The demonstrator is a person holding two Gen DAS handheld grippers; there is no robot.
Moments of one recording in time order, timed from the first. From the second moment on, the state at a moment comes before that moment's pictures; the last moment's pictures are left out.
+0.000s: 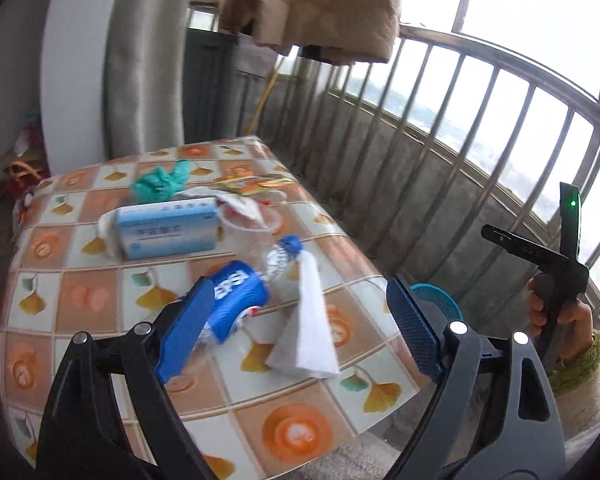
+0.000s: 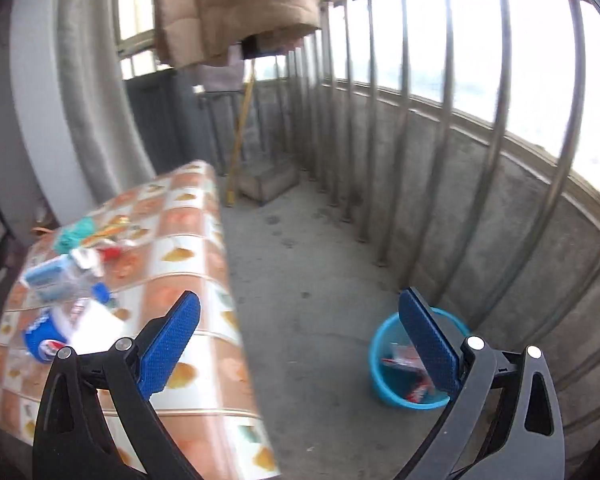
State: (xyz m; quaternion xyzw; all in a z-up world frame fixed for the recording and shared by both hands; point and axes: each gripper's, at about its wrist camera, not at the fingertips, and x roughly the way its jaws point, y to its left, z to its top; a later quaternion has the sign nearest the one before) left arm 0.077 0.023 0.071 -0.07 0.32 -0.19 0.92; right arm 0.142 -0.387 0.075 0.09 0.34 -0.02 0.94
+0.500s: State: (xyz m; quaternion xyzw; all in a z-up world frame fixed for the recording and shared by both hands) left arm 0.073 0.100 0.030 -0.13 0.30 -0.16 0.93; right arm 0.192 -0.219 0.006 0.18 0.53 0.16 0.81
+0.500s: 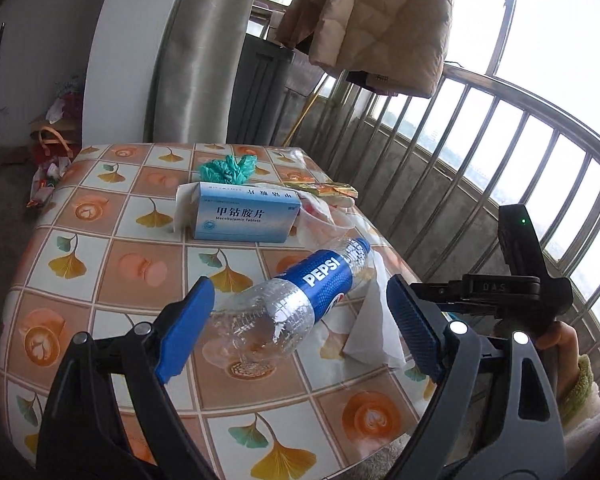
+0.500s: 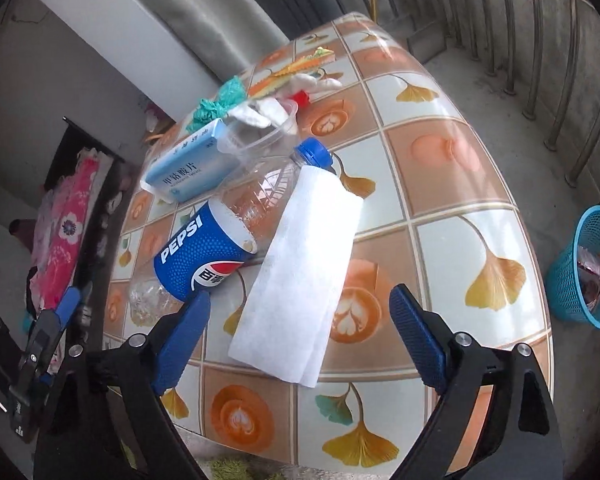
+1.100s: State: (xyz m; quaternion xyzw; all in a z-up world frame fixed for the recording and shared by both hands) left arm 0.135 0.137 -0.019 -0.26 0.34 -0.21 0.88; right arm 0.244 -0.159 -0.011 0.29 0.59 0.20 0.72
